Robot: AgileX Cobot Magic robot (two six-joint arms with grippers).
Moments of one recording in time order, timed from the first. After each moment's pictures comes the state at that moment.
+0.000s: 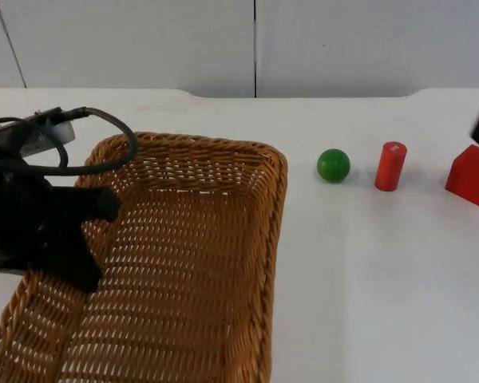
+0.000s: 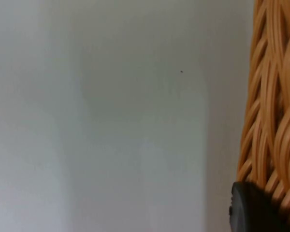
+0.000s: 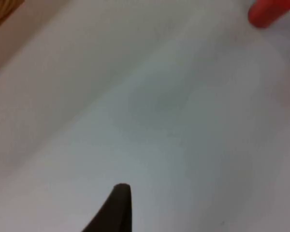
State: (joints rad) right arm 0.31 1.55 -1.24 0.08 0.99 -0.42; left arm -0.14 1.72 -0.78 -0.66 0.69 0.46
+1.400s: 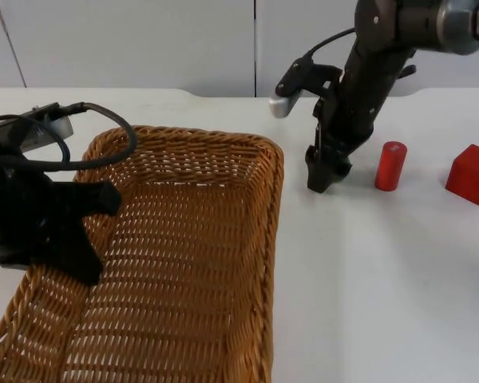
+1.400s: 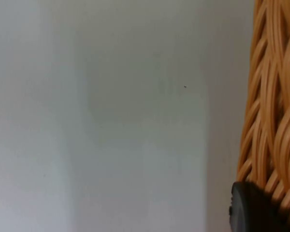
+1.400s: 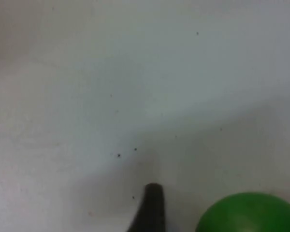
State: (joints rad) right arm 0.37 2.61 -2.25 0.06 0.99 -0.77; left arm -0.14 1.72 -0.78 -0.68 0.66 0.46
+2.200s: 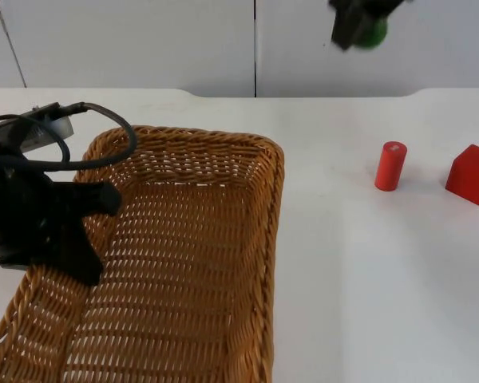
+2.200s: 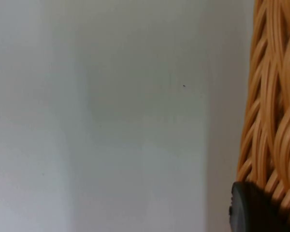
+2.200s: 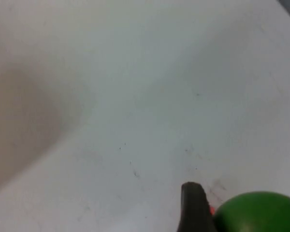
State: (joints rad) right arm 0.37 2.23 -2.26 0.06 1.21 -0.41; left arm -0.14 1.72 -0.78 -0.68 0.66 0.46
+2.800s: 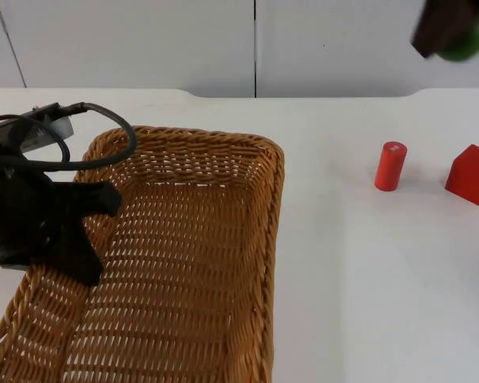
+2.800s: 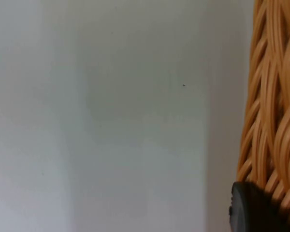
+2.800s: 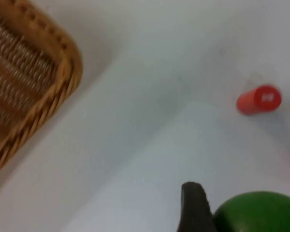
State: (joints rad) right arm 0.37 1.67 -1.48 0.10 1.01 -0.27; left arm -0.14 1.72 -0.78 -0.68 0.66 0.46
